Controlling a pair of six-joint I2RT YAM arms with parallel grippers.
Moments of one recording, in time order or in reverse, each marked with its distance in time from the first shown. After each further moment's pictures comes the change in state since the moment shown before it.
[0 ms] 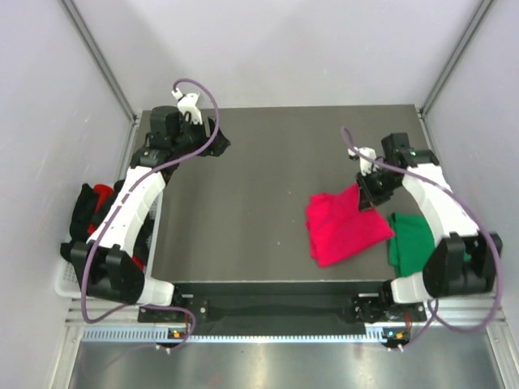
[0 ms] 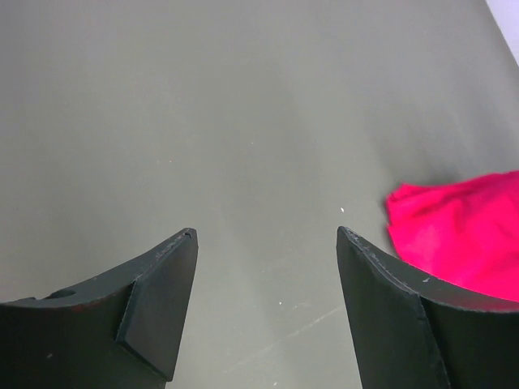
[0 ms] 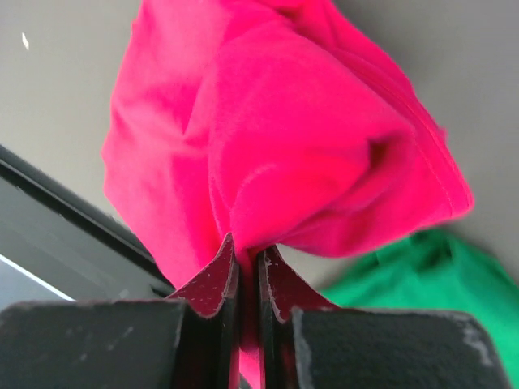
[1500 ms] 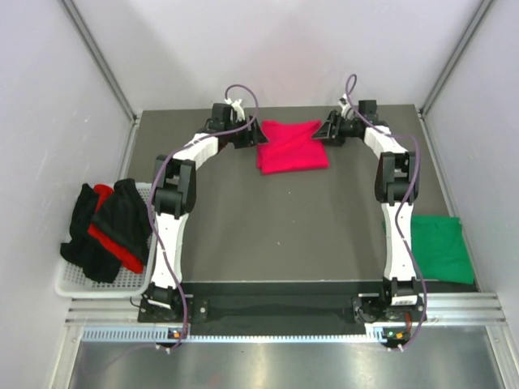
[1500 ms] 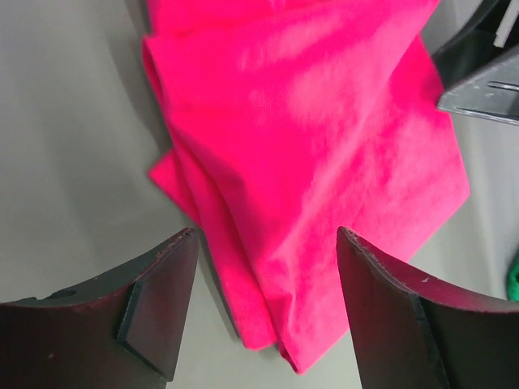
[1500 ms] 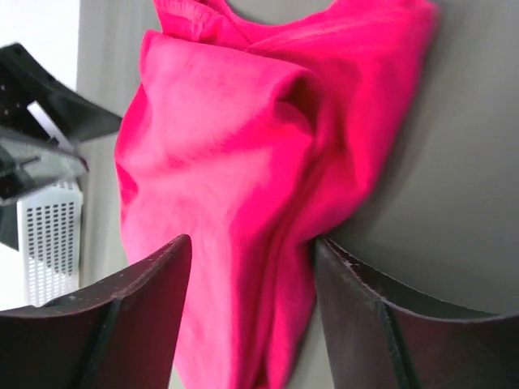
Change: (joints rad) left arm -0.059 0.971 0.578 0.231 0.174 -0.238; right arm -0.056 1.170 0.991 0.730 -0.552 0.756
